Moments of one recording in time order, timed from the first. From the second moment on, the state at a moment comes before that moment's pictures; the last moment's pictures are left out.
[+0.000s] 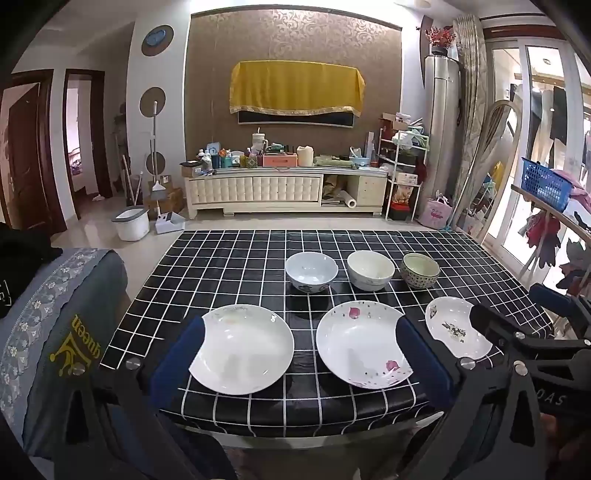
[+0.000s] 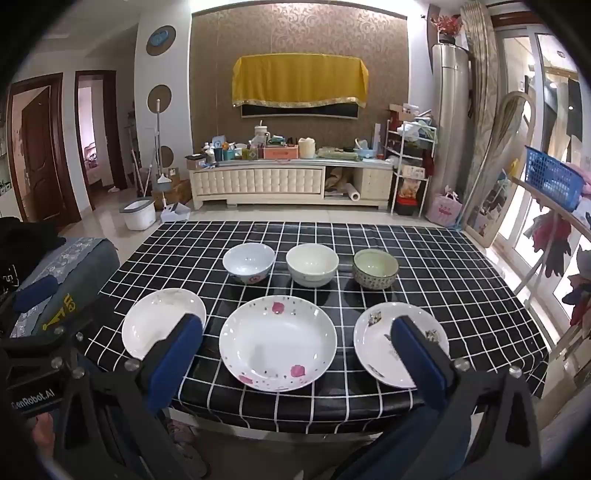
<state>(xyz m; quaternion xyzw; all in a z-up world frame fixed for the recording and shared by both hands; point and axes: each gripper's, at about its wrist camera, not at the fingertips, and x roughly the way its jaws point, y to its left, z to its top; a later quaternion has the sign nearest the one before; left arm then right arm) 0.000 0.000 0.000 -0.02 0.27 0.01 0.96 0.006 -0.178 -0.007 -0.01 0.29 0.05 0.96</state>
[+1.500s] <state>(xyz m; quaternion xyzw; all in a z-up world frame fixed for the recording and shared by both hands) -0.004 -0.002 0.000 -0.02 0.28 0.00 0.96 0.001 -0.182 -0.007 -0.01 0.29 0.05 0.96</state>
